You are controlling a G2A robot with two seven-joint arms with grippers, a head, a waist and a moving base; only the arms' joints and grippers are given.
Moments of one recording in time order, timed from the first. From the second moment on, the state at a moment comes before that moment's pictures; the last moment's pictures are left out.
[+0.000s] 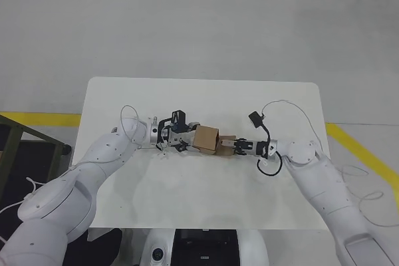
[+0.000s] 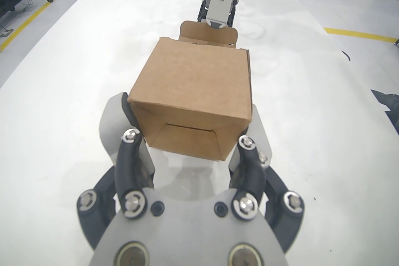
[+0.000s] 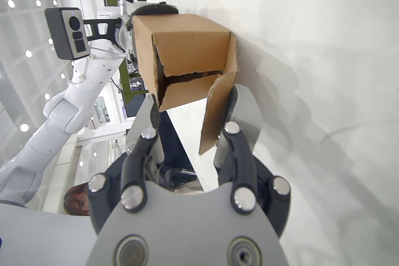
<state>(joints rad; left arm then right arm) 0.60 -1.19 -0.48 -0.63 1.68 -0.91 0.91 -0.94 -1.21 0.98 -1.04 0.13 -0.32 0.98</state>
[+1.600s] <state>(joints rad) 0.61 -1.18 -0.49 -0.63 1.69 -0.91 0.91 -0.94 -1.22 0.99 -1.05 0.30 -0.43 1.03</state>
